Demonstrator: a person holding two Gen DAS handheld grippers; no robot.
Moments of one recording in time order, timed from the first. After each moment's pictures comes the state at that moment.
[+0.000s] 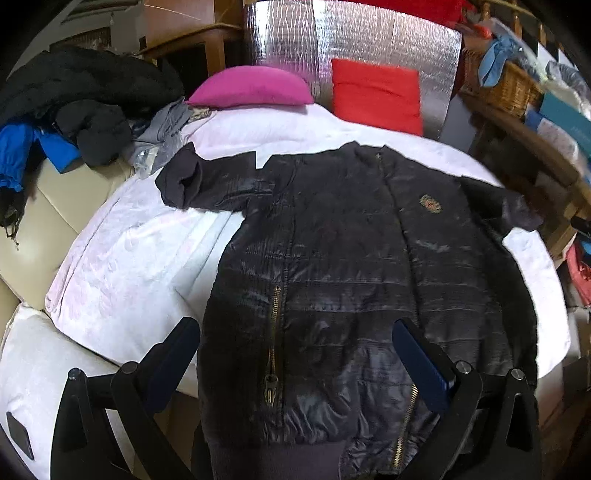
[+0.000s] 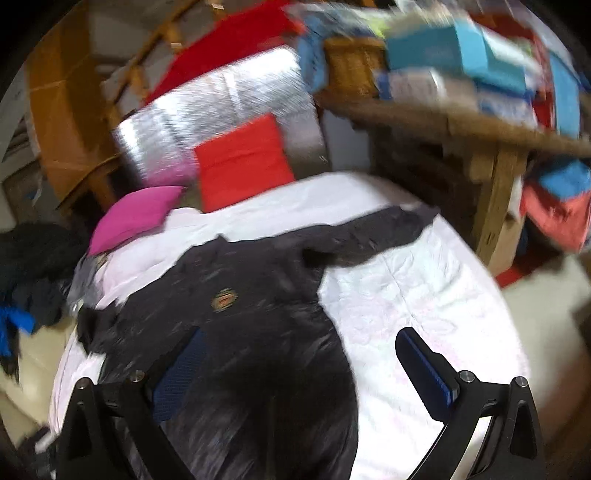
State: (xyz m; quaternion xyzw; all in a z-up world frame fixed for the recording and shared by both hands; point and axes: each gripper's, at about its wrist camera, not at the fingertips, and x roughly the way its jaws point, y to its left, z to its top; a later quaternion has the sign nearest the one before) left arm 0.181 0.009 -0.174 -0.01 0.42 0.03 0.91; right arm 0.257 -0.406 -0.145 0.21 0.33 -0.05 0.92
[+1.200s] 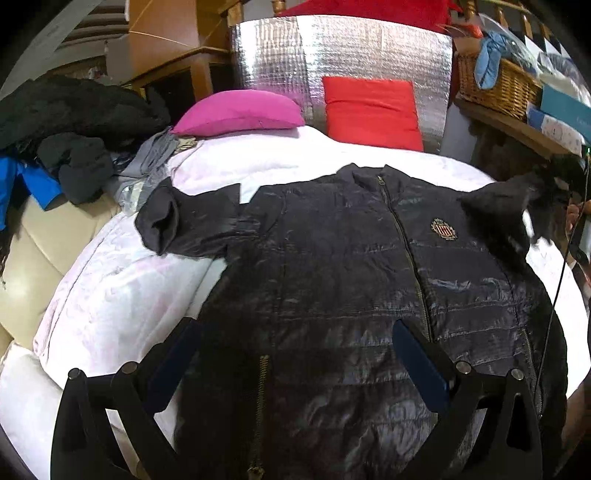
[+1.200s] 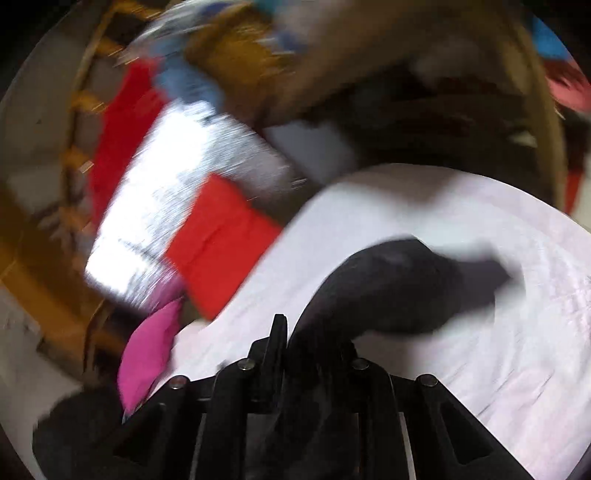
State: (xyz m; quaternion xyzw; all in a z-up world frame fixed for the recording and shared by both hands) left arm 0.238 -0.004 -0.190 0.01 0.37 0.03 0.93; right arm 0.459 -0.473 -0.159 0.40 0.23 0.00 0.89
